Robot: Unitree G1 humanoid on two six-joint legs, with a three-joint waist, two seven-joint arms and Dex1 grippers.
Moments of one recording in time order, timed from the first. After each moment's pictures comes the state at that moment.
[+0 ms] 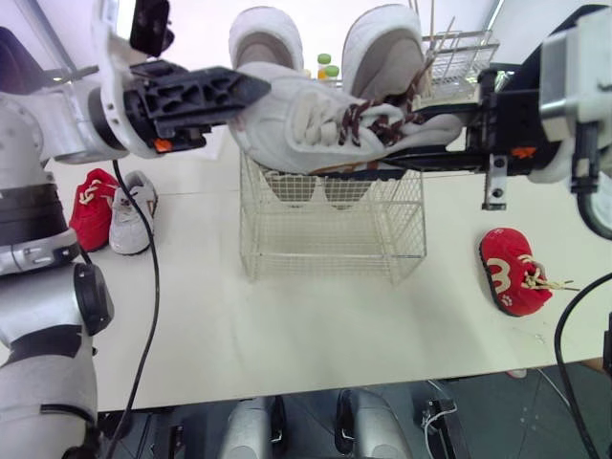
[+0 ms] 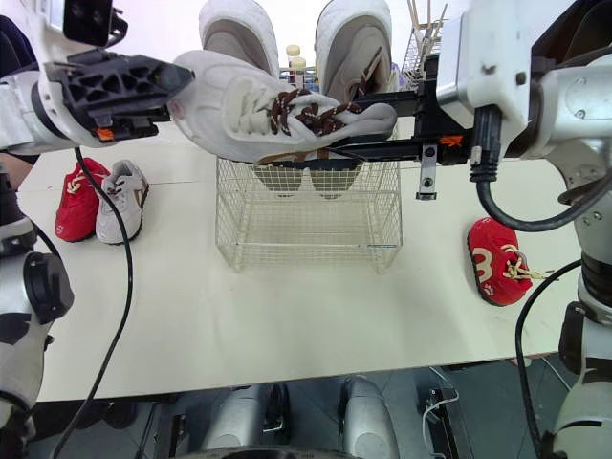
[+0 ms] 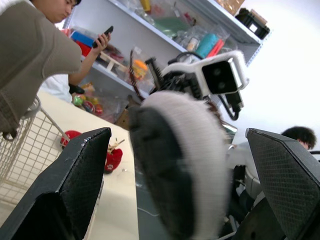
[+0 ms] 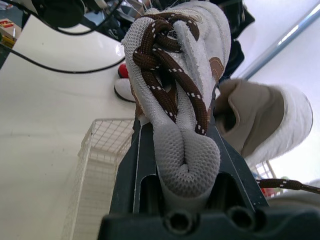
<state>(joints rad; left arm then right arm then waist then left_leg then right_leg) -1.15 0.72 0.23 0.18 -1.23 1.43 -0.98 -0.96 -0.98 -0.04 -0.39 0.67 0.52 1.13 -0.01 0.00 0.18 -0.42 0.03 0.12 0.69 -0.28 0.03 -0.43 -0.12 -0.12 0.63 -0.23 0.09</state>
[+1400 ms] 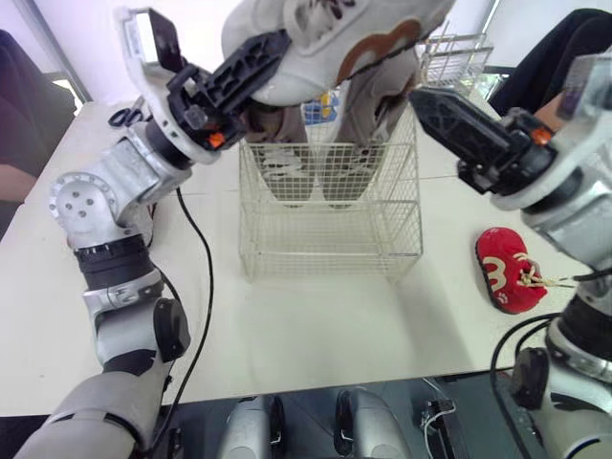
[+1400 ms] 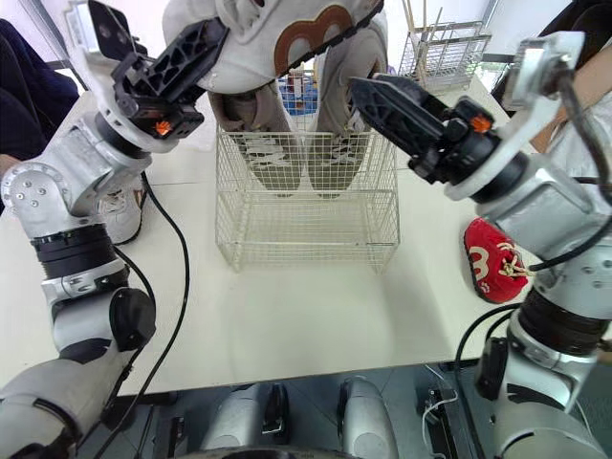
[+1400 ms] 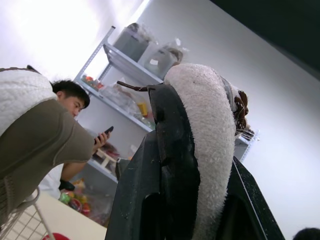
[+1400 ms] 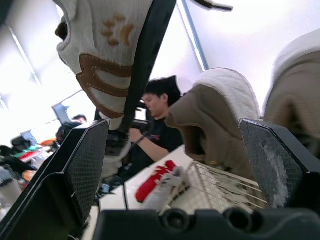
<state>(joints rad) -0.98 0.33 0.42 0.07 -1.55 1.13 -0.40 -0.70 -0.54 -0.40 -0.41 1.52 0.95 0.17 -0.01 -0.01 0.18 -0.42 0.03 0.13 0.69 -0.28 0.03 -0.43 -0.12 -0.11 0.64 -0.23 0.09</state>
